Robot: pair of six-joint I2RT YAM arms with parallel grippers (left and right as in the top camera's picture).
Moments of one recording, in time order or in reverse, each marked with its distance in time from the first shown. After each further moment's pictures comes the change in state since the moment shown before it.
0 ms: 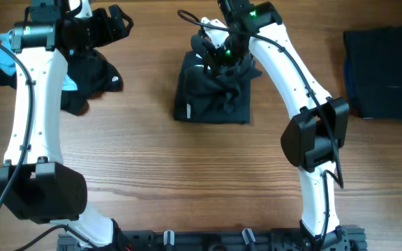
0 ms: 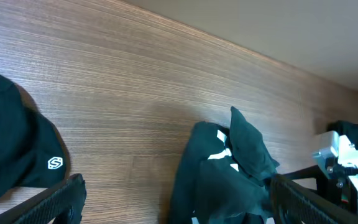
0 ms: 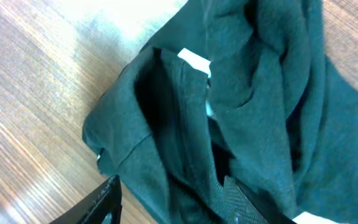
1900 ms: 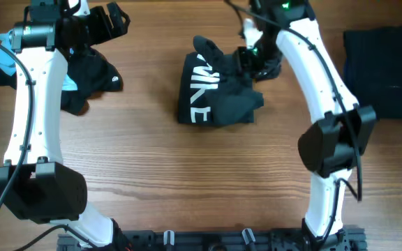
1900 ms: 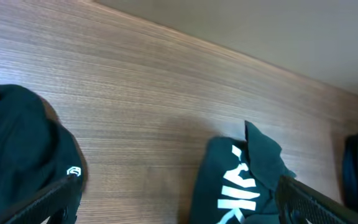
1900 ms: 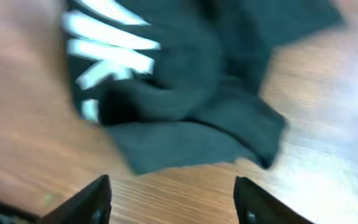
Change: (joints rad) left arm 0.000 0.000 0.000 0.034 -0.072 0.007; right arm -0.087 -0.112 -0.055 -0.224 0.058 0.339
